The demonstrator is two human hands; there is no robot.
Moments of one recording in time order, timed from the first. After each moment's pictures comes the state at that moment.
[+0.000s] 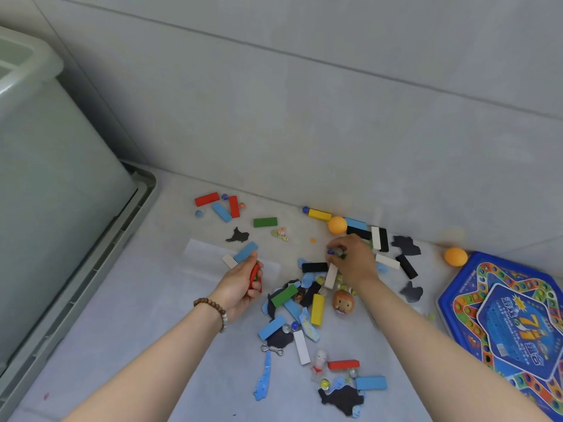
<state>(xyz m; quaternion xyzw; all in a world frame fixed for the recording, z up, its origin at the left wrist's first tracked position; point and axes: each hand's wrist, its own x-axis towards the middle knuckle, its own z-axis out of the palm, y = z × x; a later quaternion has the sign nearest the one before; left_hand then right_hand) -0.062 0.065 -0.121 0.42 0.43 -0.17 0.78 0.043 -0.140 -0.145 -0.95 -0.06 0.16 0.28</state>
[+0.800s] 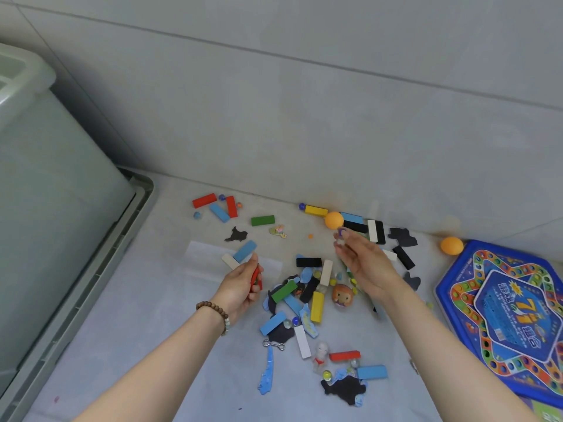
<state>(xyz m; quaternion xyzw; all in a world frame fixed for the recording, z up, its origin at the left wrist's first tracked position) -0.071 0.059 -0.113 0.49 0.42 -0.18 0.74 0.022 -0.152 -0.104 -0.51 0.21 0.25 0.79</state>
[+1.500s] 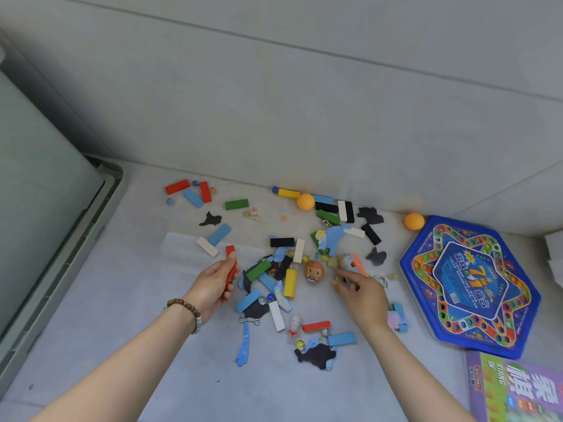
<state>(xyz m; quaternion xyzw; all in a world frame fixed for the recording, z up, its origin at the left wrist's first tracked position) -0.097 0.048 -0.111 0.54 0.42 -0.20 0.71 -0.068 -0.222 -0.145 -0.93 0.11 0.13 0.34</state>
